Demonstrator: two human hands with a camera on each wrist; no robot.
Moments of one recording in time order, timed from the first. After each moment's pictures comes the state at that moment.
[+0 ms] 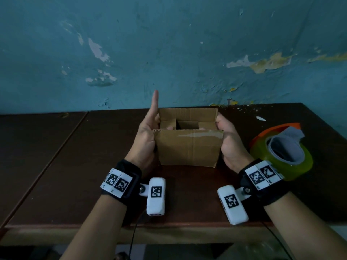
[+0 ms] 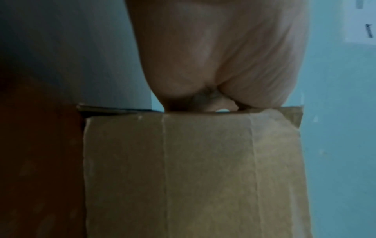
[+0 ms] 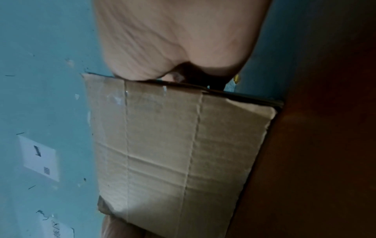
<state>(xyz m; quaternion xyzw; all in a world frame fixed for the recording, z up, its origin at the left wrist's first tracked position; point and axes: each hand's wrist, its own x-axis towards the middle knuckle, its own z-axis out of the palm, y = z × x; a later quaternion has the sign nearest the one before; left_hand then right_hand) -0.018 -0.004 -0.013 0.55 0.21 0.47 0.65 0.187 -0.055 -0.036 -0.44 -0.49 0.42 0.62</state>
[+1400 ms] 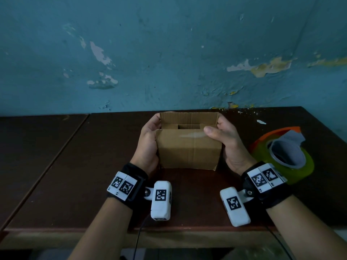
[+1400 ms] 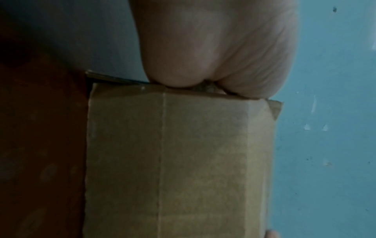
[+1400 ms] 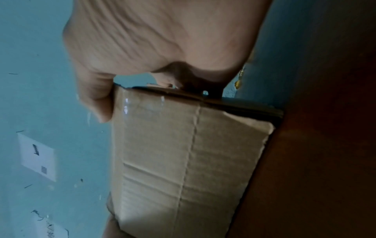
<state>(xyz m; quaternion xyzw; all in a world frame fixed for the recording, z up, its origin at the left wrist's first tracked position) -0.010 0.002 -0.021 0.50 0.30 0.49 0.65 0.190 -0.058 -0.028 -0.41 -0.50 0.44 0.62</state>
